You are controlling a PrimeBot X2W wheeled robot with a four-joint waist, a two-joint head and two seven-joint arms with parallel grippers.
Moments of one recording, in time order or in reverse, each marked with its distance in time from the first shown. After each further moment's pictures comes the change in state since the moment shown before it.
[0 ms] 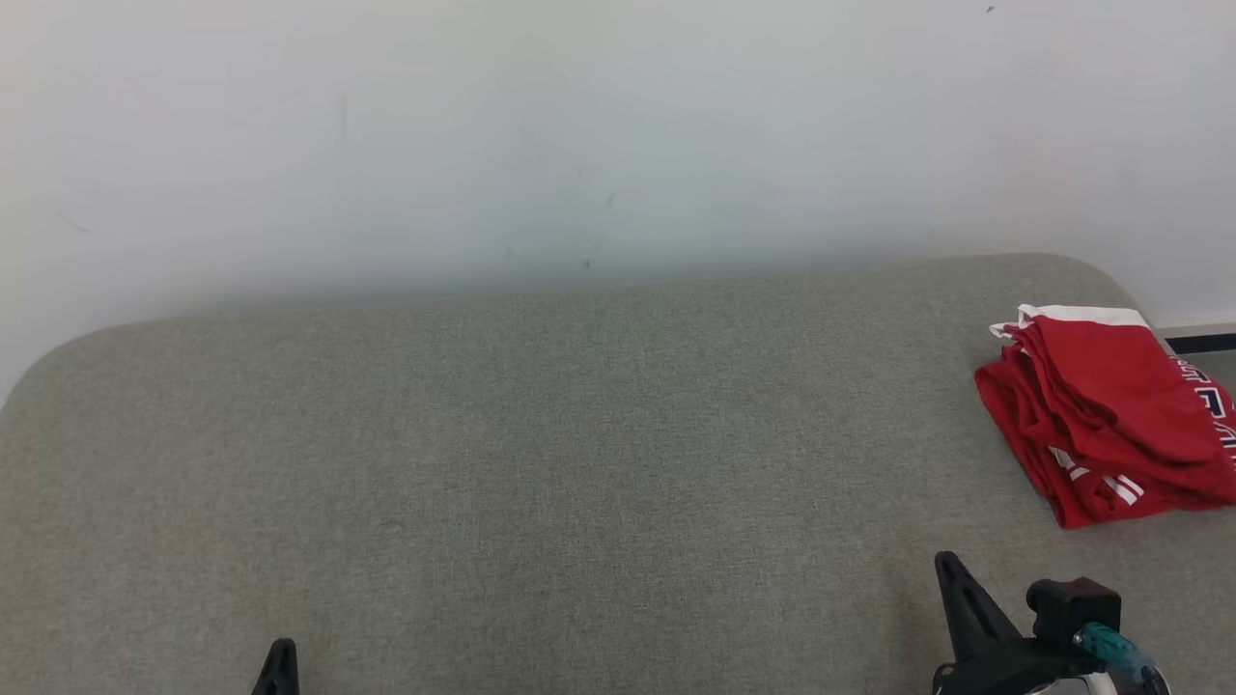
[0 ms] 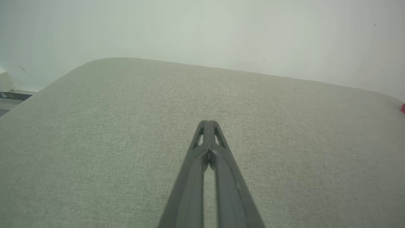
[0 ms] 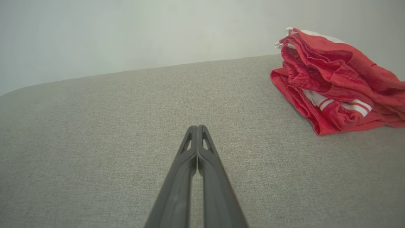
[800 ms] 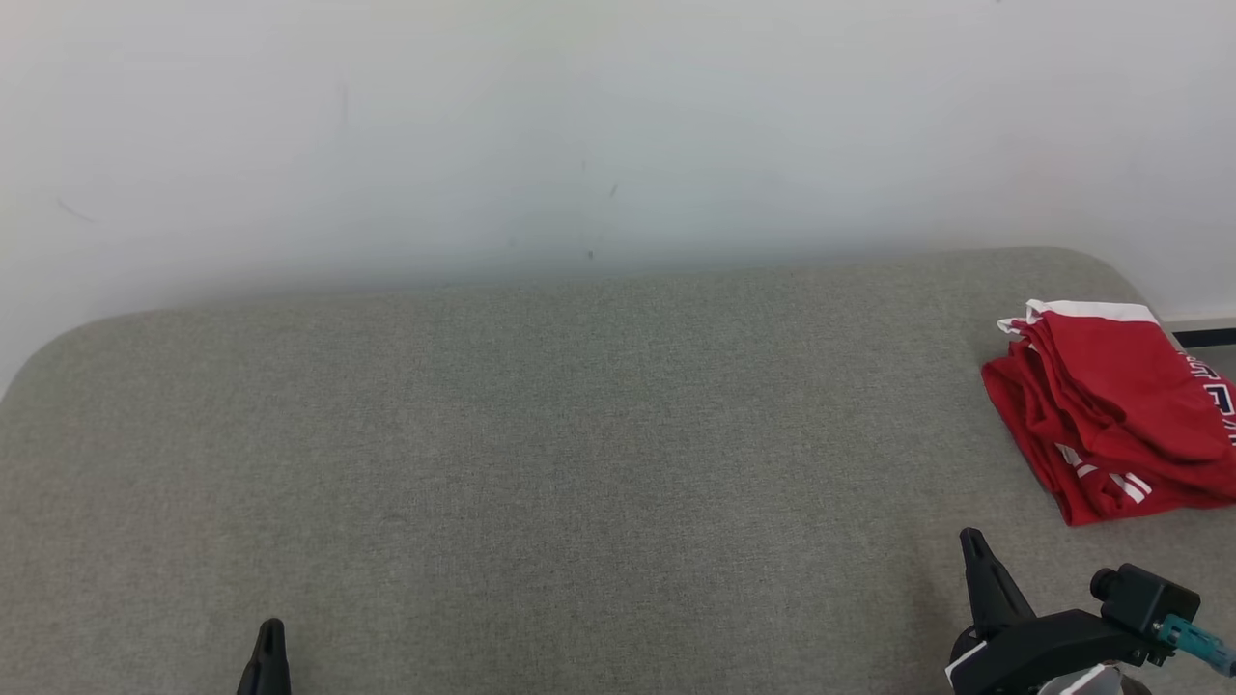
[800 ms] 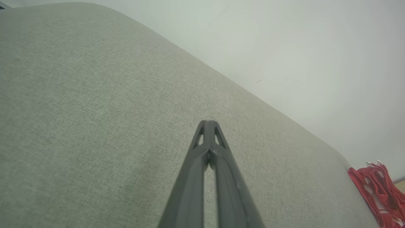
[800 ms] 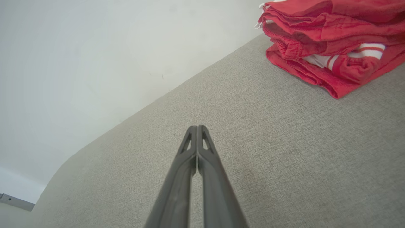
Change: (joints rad) left arm -0.033 0.001 -0.005 -0.015 -0.438 0.000 0.109; right arm 0.002 0.026 -0.055 -0.063 0.405 0.000 0.065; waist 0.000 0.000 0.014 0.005
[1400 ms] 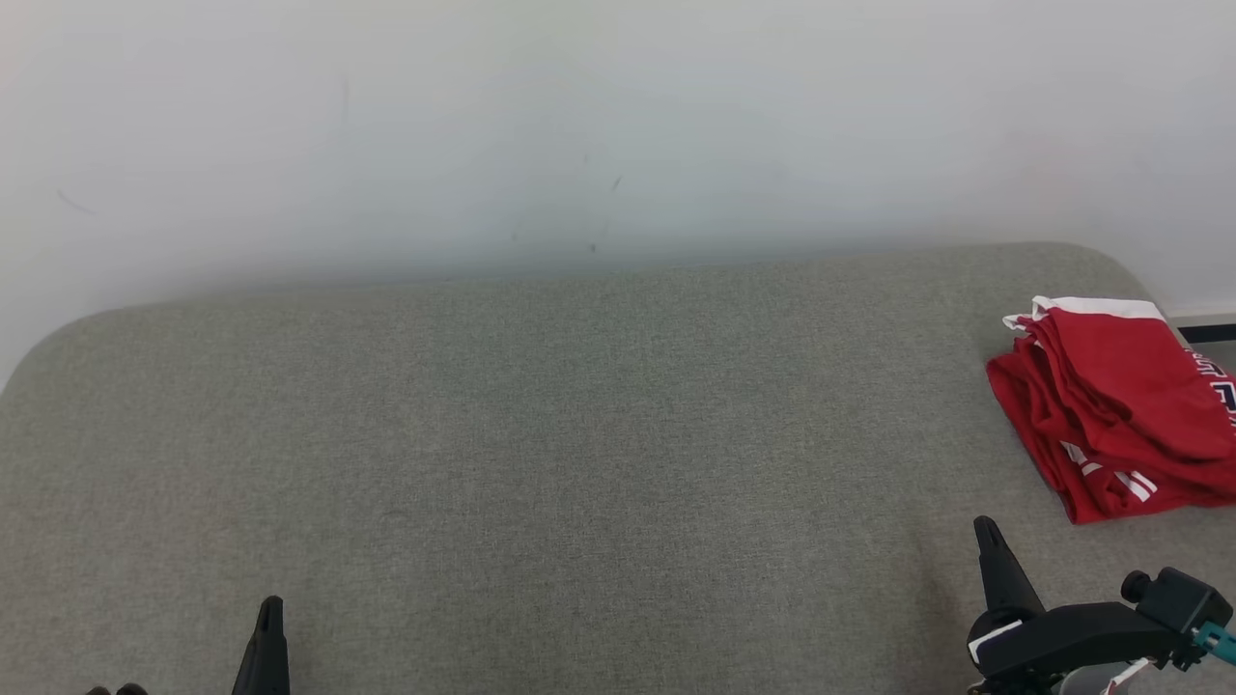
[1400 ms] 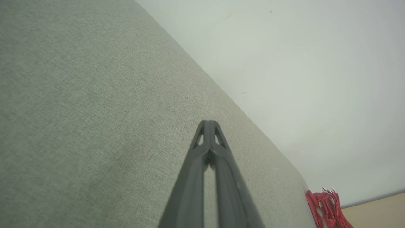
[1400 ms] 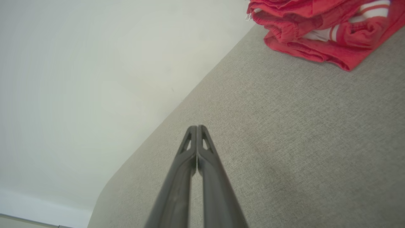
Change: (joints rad) left arm -0.034 0.002 -0.003 -0.012 -0.248 0.000 0.059; right arm 0.000 0.013 -0.032 -0.038 0.232 0.000 0.041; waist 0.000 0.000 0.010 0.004
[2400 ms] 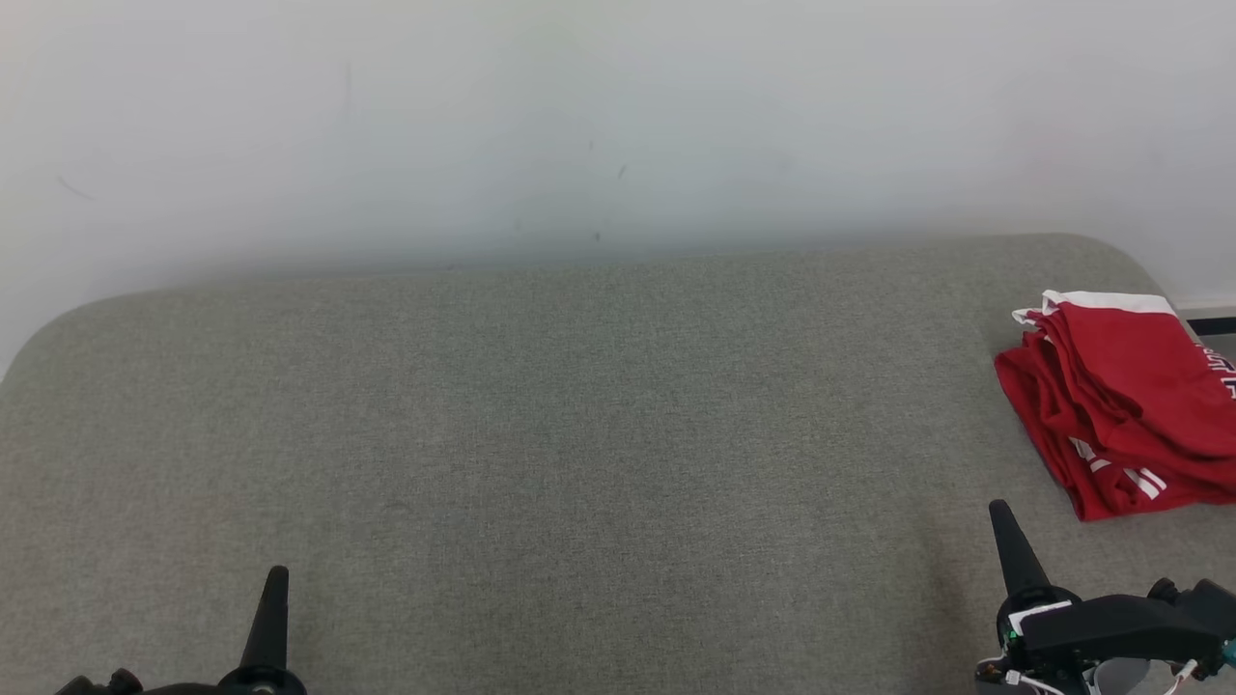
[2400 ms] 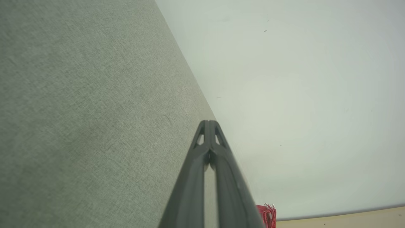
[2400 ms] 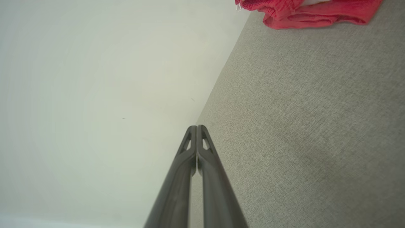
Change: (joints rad) left arm -0.042 0.003 -0.003 -0.015 -0.358 -0.001 0.091; right arm 0.000 0.021 -0.047 -0.055 0.331 0.000 0.054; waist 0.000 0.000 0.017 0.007
